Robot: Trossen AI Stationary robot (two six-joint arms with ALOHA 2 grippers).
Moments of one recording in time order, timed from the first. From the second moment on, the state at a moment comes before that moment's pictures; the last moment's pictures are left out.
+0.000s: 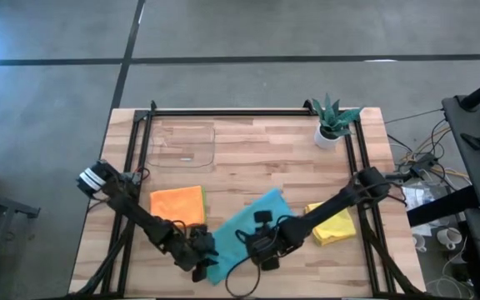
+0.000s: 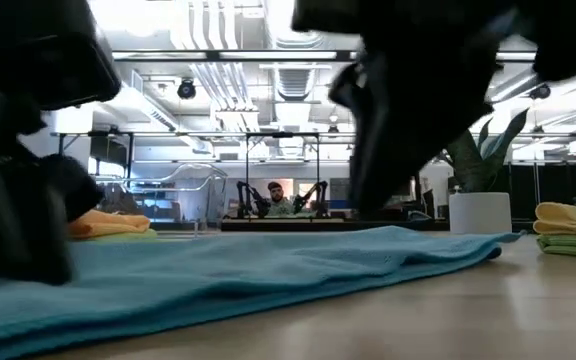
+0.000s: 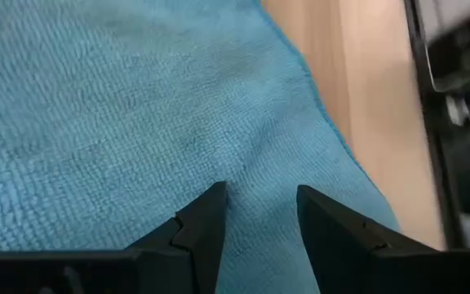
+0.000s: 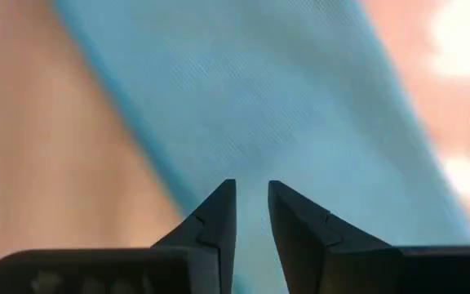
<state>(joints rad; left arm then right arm) -0.73 1.82 0.77 0.22 -0.26 -0.89 0.50 2.07 1.52 -0.71 0.28 0.31</state>
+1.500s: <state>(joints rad) -0.82 1.65 0.71 0.04 -0.15 -0.89 0.42 1.90 1.20 -0.70 0.26 1.34</state>
